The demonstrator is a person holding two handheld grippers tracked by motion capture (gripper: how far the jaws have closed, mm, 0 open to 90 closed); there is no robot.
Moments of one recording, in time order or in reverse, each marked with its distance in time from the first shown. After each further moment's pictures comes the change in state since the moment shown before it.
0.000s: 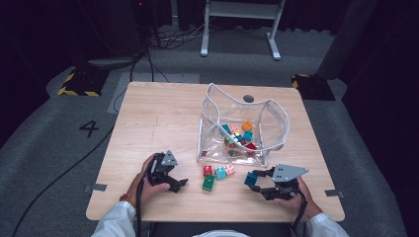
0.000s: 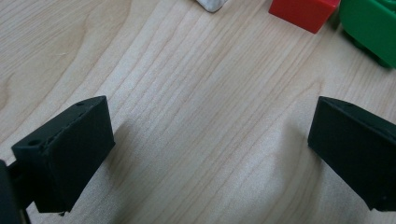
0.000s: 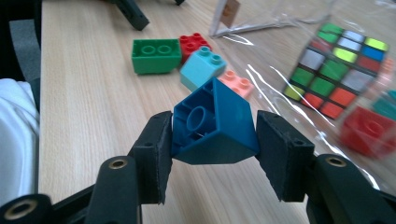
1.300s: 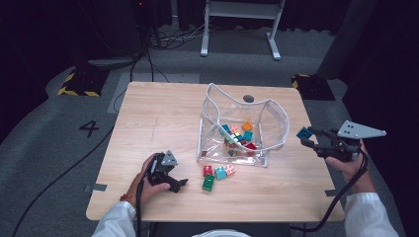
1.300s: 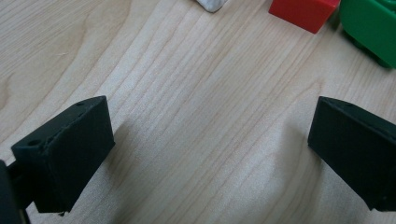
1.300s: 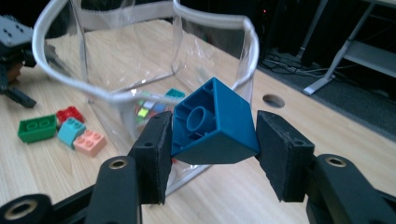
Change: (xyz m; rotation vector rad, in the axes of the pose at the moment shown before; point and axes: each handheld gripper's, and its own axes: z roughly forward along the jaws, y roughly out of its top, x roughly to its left) left arm 0.000 0.000 0.000 0.000 0.003 0.004; right arm -0.104 0.043 -0.136 -0.135 -0.277 0.128
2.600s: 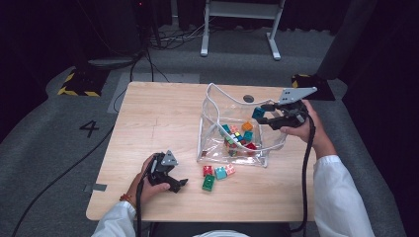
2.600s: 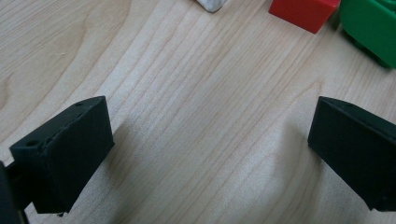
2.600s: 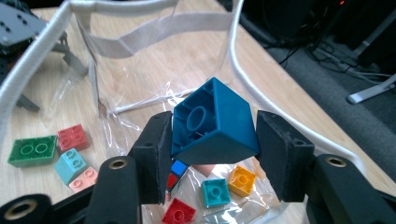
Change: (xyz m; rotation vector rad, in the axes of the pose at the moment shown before) left arm 0.000 0.000 0.000 -0.001 0.000 -0.006; right arm 0.018 0.092 0.127 0.210 0.172 -0.200
